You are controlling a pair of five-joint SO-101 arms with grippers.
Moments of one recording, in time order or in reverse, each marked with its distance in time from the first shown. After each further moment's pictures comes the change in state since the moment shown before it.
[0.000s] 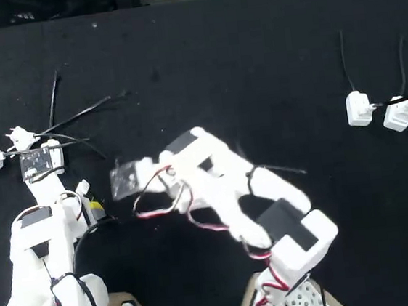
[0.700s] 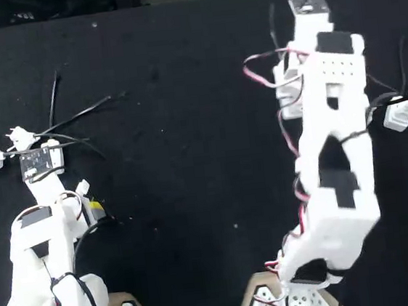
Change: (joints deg) left arm 0.0 0.0 0.0 0.0 0.0; right arm 44.1 9.6 -48.0 21.2 -53.5
